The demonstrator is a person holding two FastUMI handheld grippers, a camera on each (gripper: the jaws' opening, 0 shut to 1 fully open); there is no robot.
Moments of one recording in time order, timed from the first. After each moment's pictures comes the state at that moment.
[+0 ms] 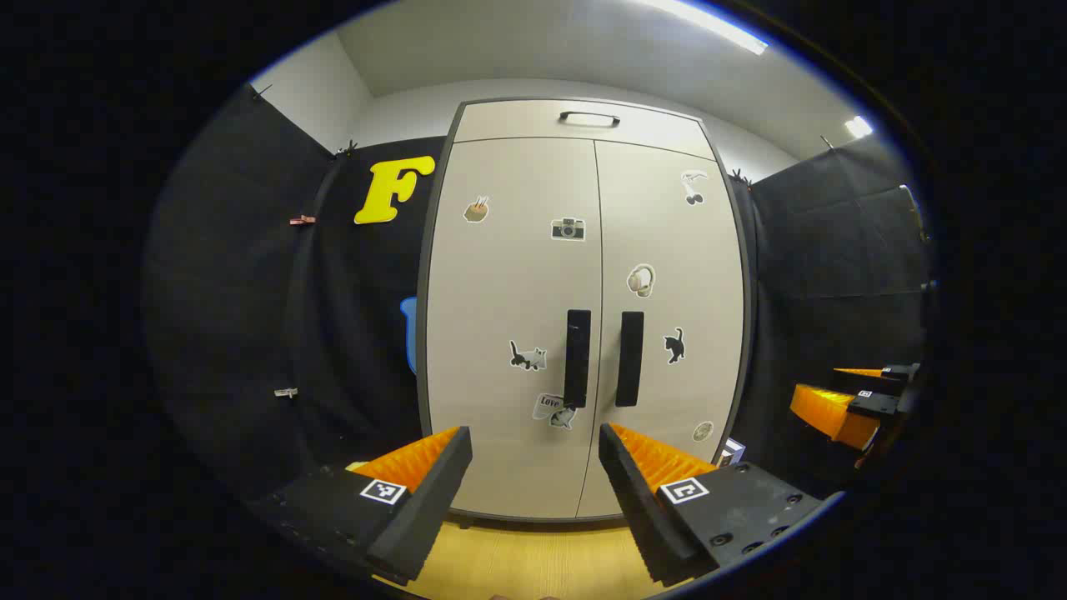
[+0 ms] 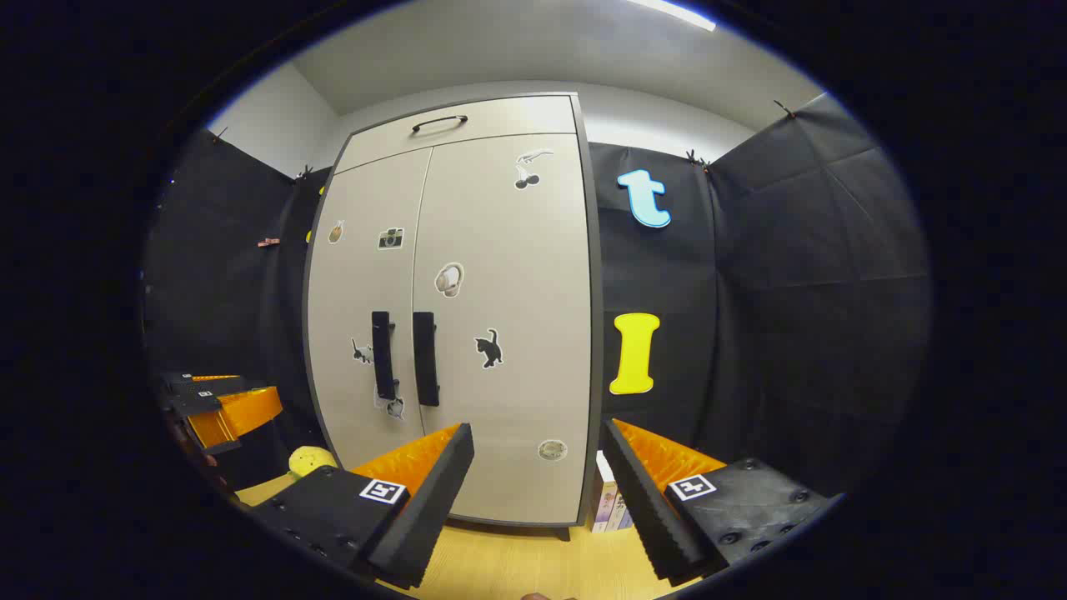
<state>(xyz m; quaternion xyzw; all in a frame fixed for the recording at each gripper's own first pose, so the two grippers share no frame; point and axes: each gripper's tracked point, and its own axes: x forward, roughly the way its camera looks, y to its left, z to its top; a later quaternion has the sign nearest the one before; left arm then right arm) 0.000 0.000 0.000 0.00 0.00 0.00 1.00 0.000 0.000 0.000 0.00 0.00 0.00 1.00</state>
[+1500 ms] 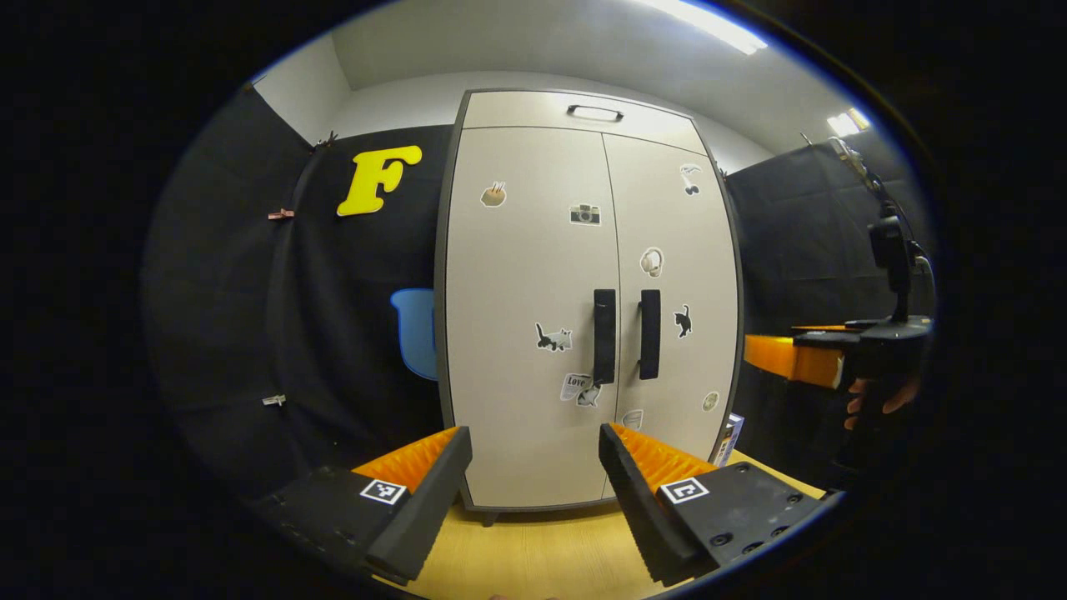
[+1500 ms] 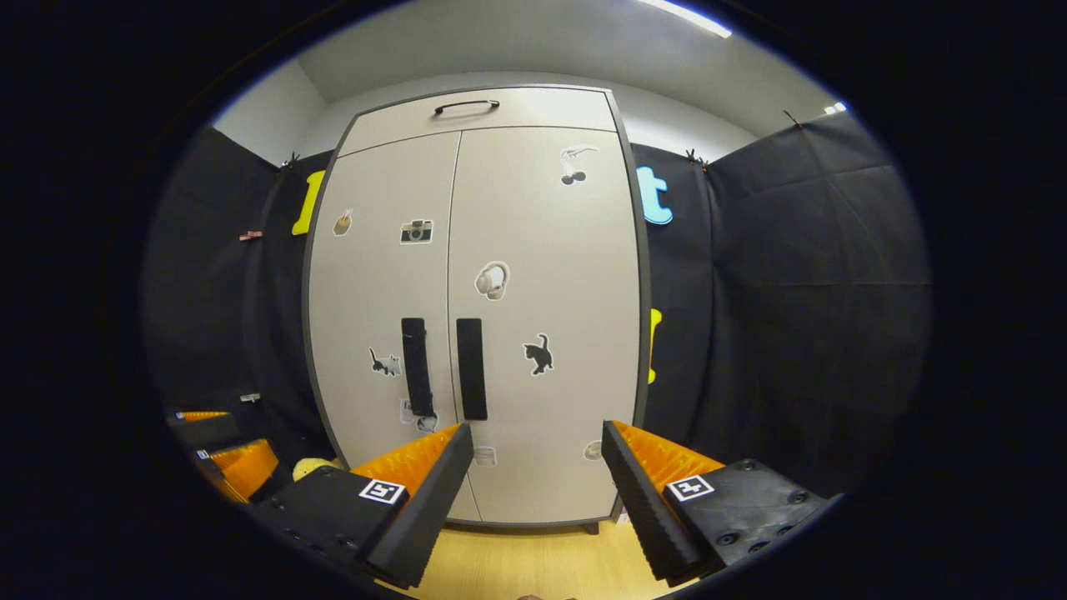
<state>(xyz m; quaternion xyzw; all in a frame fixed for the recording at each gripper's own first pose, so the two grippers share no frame) -0.009 0.063 -0.022 0.01 0.02 -0.05 1.00 0.033 0.101 0.015 0.01 0.02 -0.01 1.00</state>
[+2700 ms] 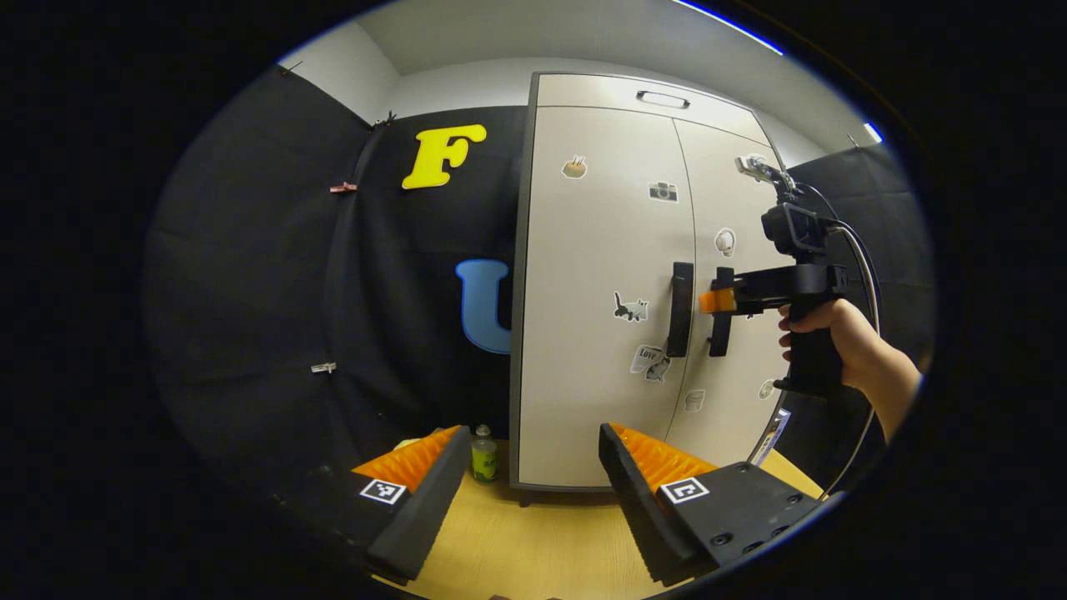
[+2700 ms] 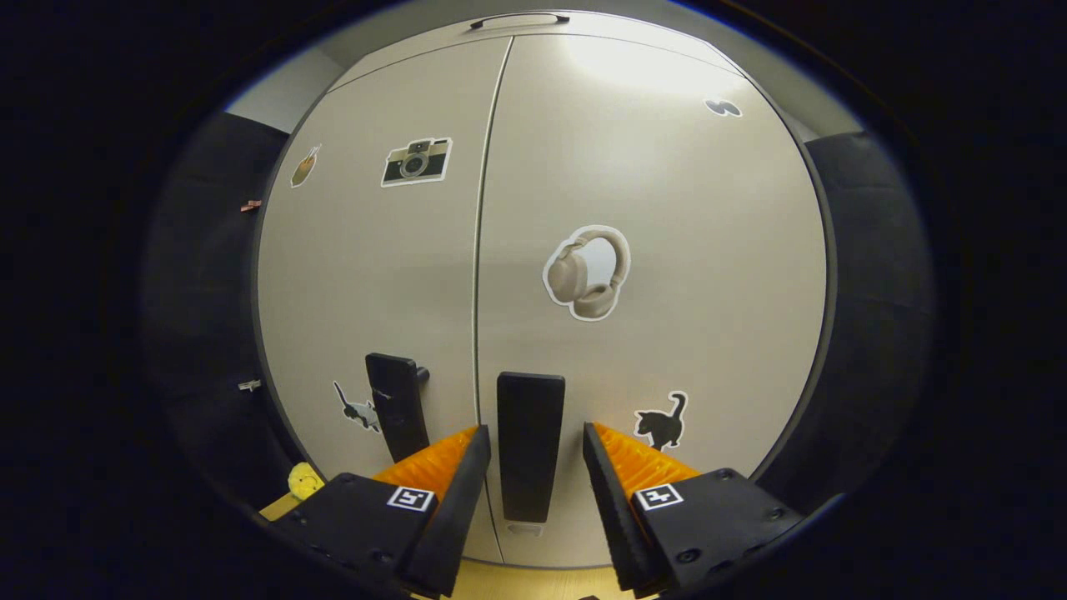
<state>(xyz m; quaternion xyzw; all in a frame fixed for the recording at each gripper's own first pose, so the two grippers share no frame) -0.022 0.123 -0.056 -0.02 0.06 0.04 1.00 0.206 0.168 -0.004 -0.02 0.09 0.03 1.00</state>
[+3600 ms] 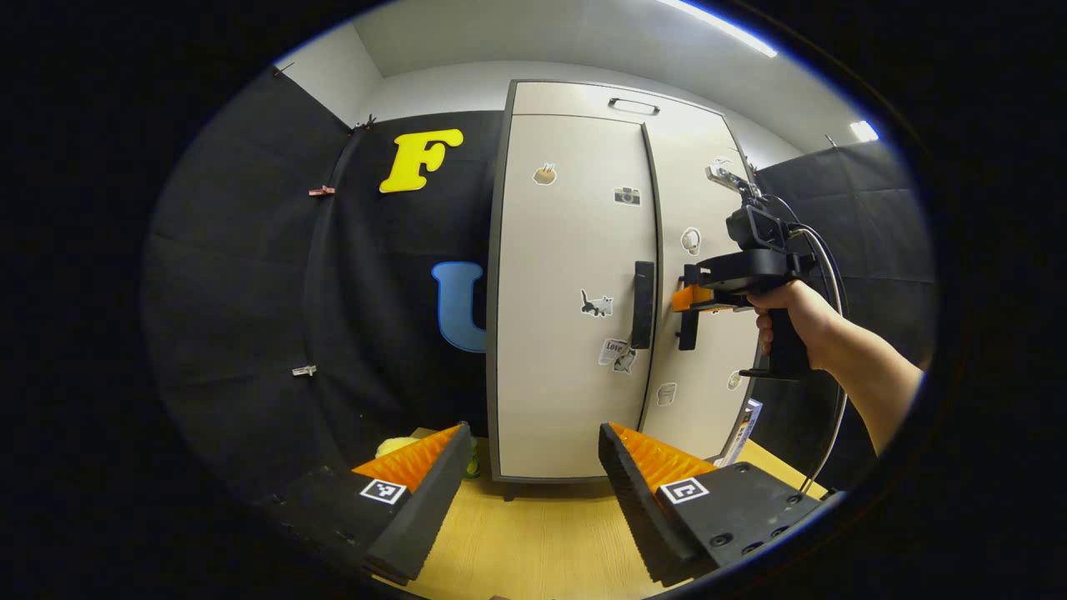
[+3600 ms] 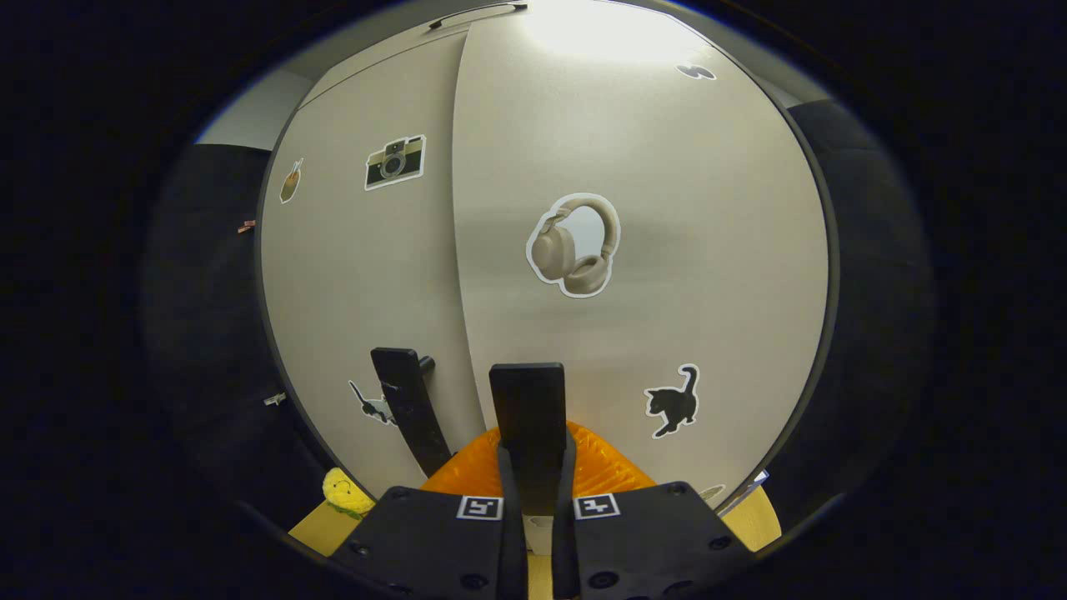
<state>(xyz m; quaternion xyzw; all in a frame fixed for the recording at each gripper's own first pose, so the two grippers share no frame) -0.052 0.103 -0.057 0.00 0.05 -0.02 1.00 0.195 0.168 -0.009 0.04 0.12 0.05 0.99</state>
